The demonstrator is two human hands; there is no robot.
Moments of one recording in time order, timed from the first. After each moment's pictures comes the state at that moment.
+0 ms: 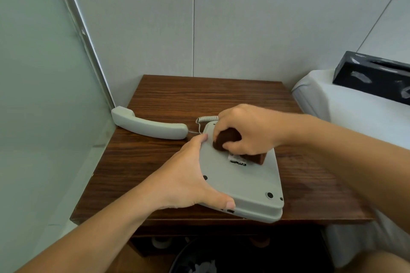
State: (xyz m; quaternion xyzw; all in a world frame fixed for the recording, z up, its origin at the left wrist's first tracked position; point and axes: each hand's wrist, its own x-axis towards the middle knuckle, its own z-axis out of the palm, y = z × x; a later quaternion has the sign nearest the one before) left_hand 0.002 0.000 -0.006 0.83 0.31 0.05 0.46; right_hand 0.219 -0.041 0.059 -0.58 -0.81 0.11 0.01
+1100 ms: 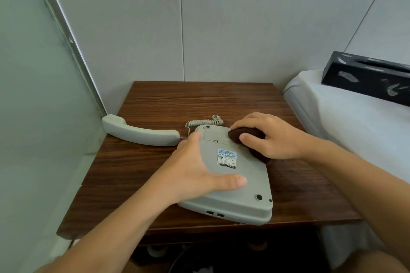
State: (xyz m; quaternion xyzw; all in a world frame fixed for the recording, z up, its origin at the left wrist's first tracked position) left_hand 0.035 -0.007 0.009 0.82 0.34 0.07 0.46; right_hand 0.275 -0.082 0.020 -0.70 -0.69 0.11 0.16
